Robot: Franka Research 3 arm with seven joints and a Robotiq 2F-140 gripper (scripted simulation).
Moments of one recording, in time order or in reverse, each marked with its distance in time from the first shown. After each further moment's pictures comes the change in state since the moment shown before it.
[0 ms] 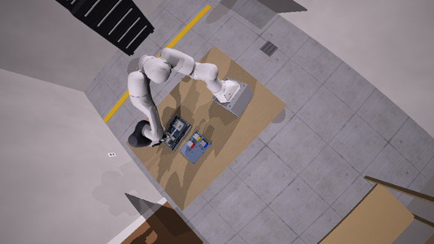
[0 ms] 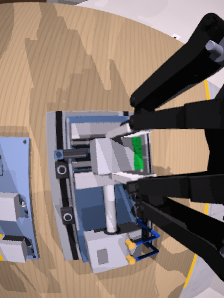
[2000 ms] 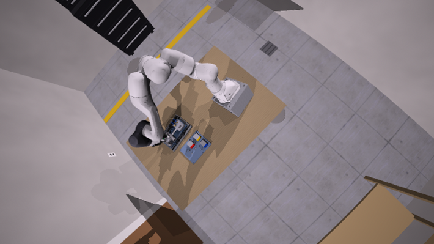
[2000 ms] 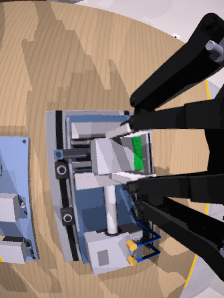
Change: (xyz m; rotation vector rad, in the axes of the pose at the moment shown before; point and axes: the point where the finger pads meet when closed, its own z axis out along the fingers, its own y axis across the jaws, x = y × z) arm 0.000 0.000 0.004 0.001 -0.002 0.000
